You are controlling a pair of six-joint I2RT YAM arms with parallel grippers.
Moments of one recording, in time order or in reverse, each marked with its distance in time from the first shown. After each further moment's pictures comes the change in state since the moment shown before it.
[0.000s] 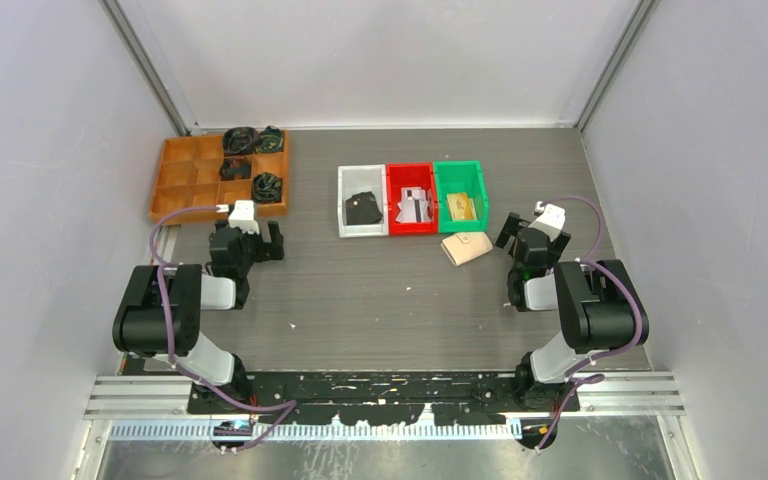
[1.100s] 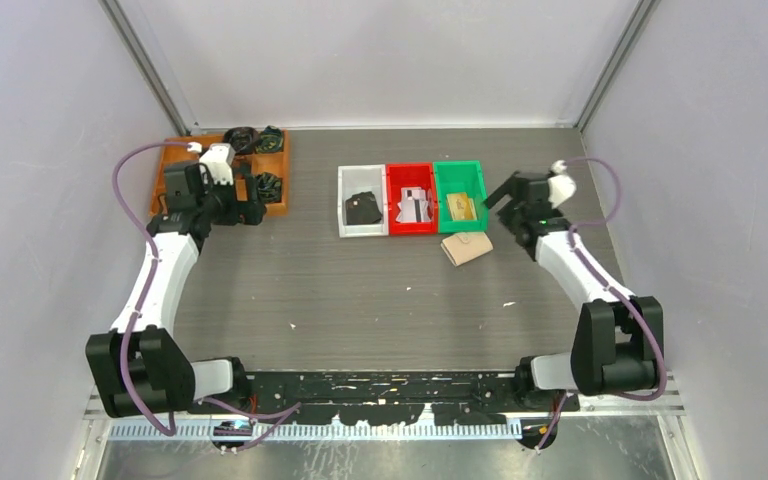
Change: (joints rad) left arm 0.086 -0.315 0.638 -1.210 0.167 0.056; right arm -0.007 -0.232 0.542 -1.083 -0.183 0.600
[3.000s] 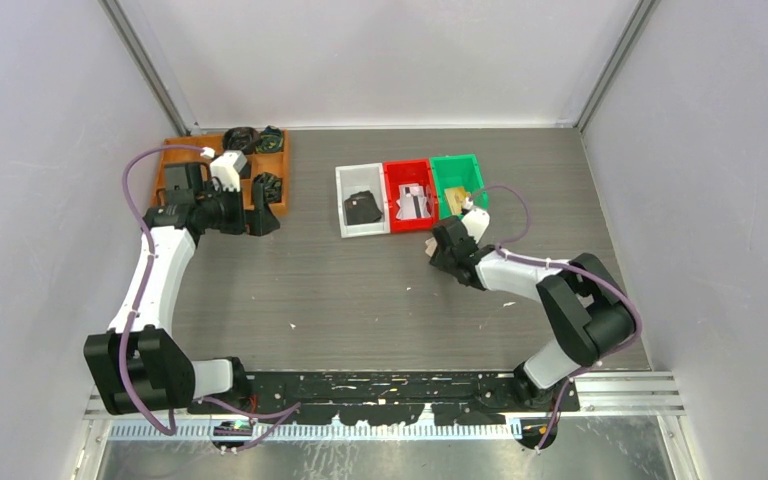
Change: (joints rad) left arm 0.000 0.024 0.098 -0.281 0.233 0.033; right arm 0.514 0.229 -0.148 0.122 0.124 0.029
